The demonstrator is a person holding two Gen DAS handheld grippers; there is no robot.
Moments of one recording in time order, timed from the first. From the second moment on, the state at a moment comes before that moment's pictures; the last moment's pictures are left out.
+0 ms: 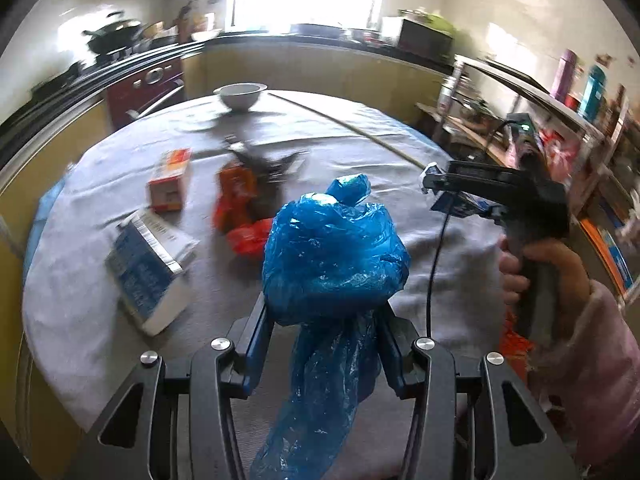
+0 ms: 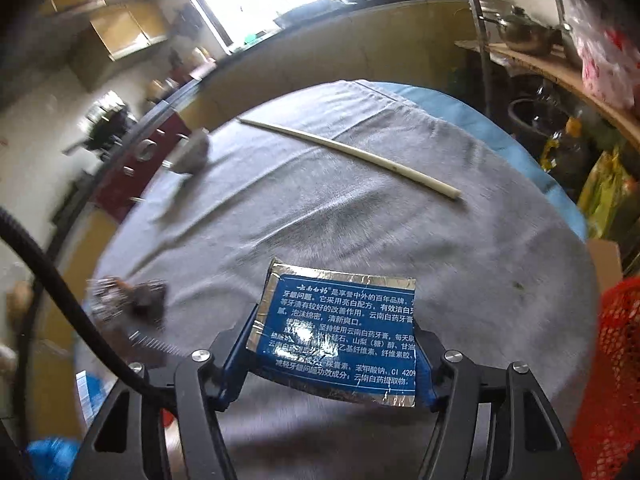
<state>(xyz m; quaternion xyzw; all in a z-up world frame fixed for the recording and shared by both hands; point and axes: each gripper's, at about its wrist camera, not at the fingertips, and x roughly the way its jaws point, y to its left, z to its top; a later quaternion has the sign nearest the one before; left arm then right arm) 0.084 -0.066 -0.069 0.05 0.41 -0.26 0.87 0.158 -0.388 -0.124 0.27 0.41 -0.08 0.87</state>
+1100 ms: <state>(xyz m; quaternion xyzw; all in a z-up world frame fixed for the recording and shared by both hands) 0.032 -0.343 -0.098 0.18 0.43 -0.49 0.73 -0.149 -0.601 -0.169 0.47 0.25 -0.26 0.81</state>
